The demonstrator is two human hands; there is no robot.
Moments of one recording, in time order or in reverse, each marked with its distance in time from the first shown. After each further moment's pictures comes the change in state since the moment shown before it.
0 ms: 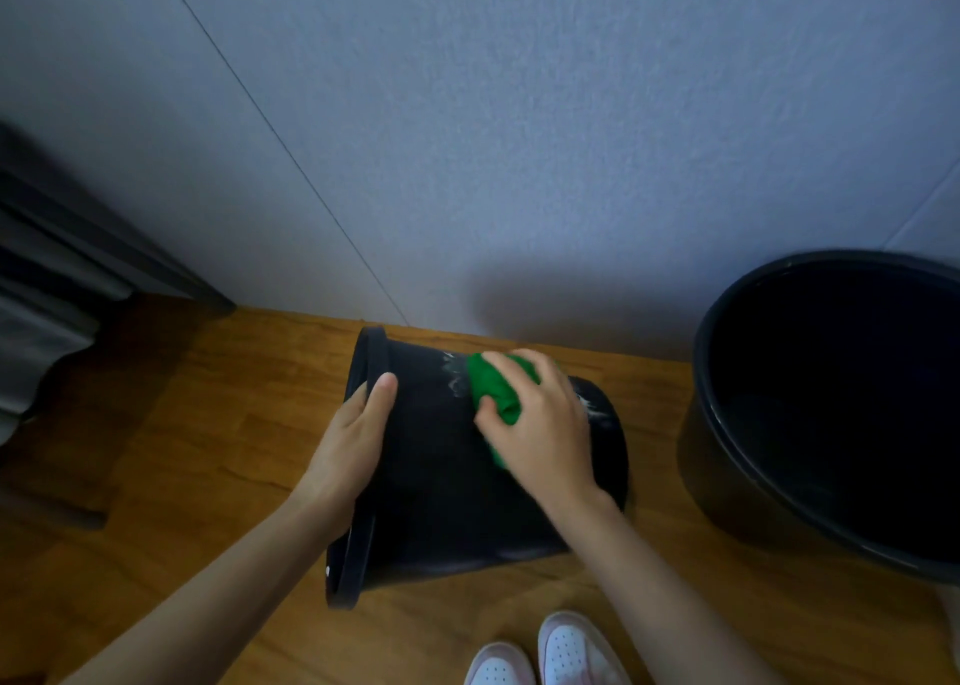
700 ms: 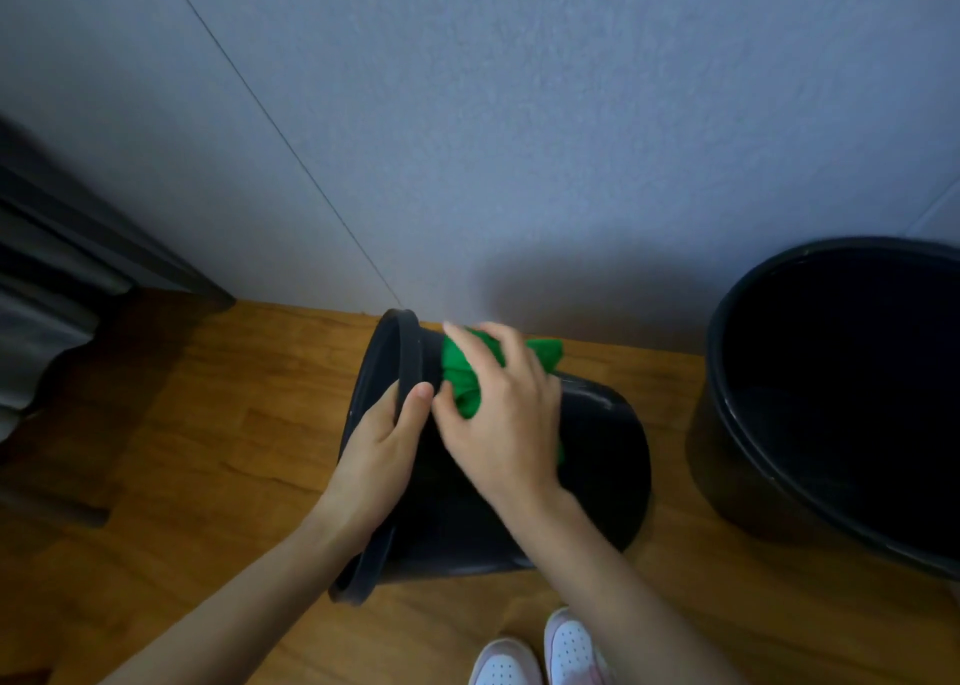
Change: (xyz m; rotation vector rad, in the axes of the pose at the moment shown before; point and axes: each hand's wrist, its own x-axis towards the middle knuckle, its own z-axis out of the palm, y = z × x) left_hand -0.002 -0.007 0.011 0.149 -0.001 0.168; right_hand -0.002 -0.053 0.001 0.037 0.137 -0.070
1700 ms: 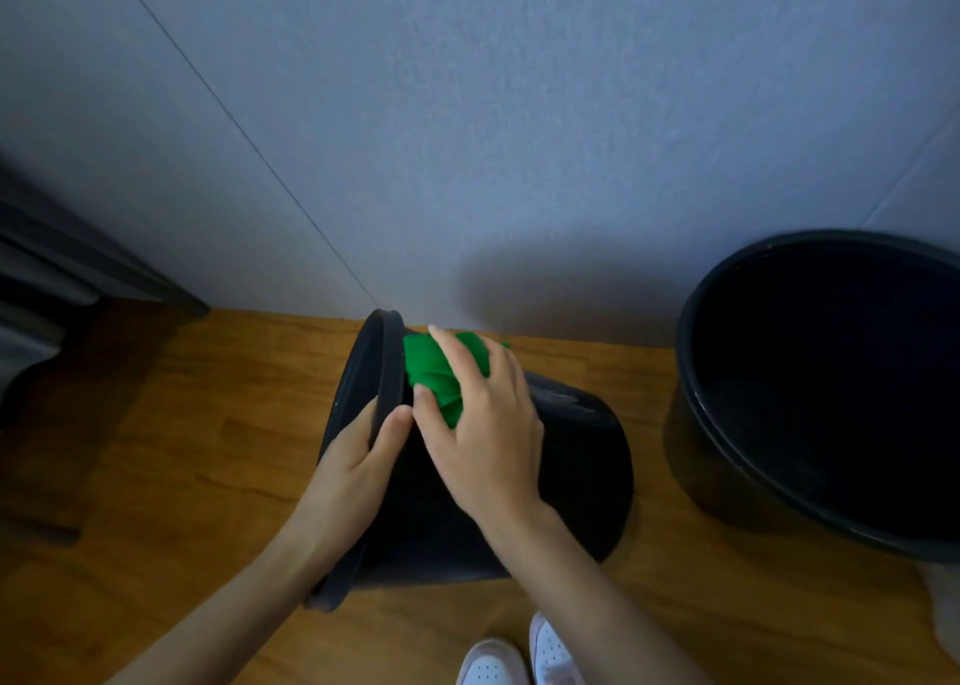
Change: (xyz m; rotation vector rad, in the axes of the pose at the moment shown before) left_hand -0.009 -0.006 -0.001 0.017 -0.111 0.115; right_hand -0.009 0.000 -0.006 0.036 -0.066 0.082
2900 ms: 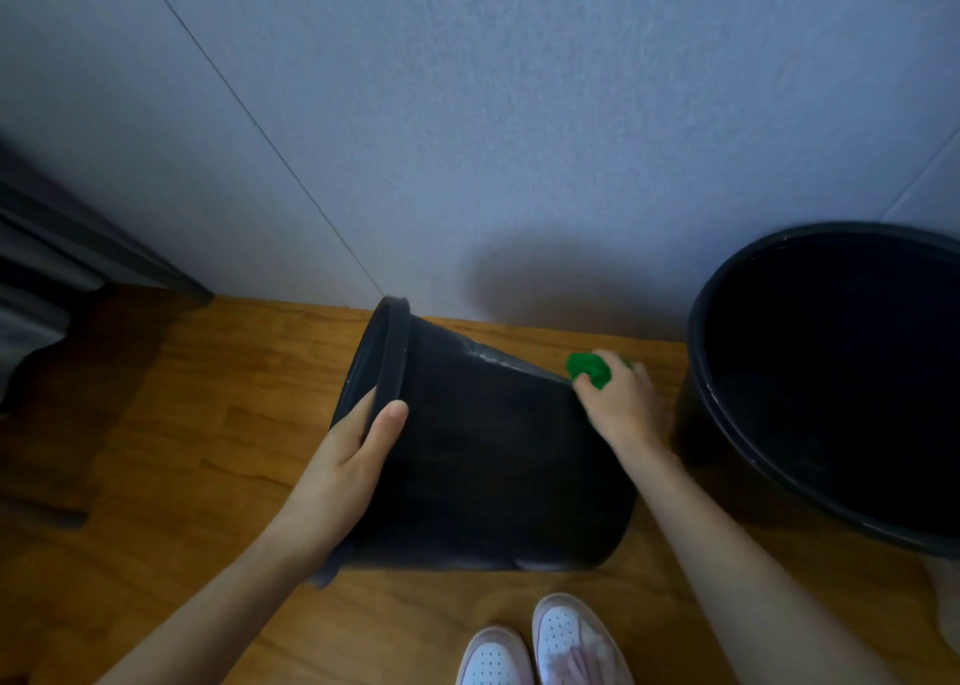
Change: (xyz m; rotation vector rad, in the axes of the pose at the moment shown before) left_hand -0.006 -0.005 -0.010 -0.029 -0.019 -0.025; right_hand 0.037 0.131 -0.024 -0.250 -0.181 0.586
